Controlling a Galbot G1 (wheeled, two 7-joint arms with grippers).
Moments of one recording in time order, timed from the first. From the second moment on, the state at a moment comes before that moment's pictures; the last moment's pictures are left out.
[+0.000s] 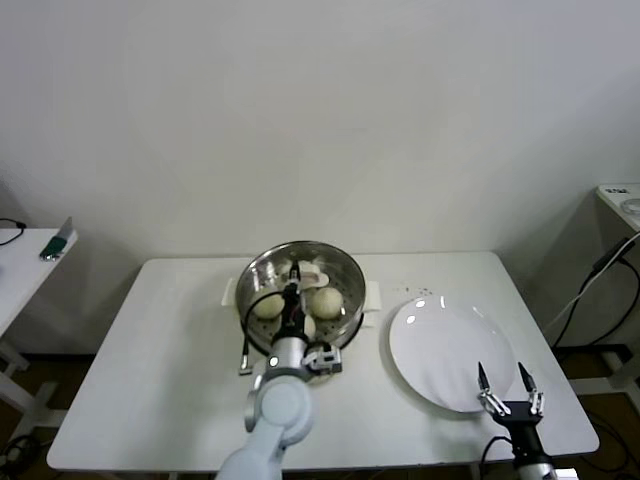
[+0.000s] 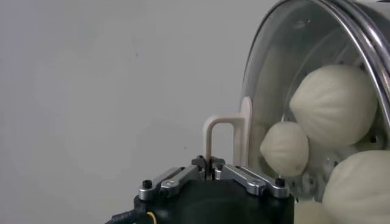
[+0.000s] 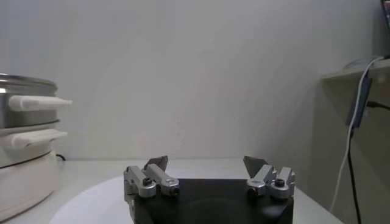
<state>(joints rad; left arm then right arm) 1.09 -1.53 -0.07 -1.80 1.58 0.49 0.15 -1.57 1.21 0.61 1.58 0.41 0.50 -0.07</state>
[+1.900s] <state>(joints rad) 1.58 -1.31 -0.62 -2.01 0.02 -0.05 -0.04 -1.58 1.24 0.56 1.63 0.33 0.49 0.03</state>
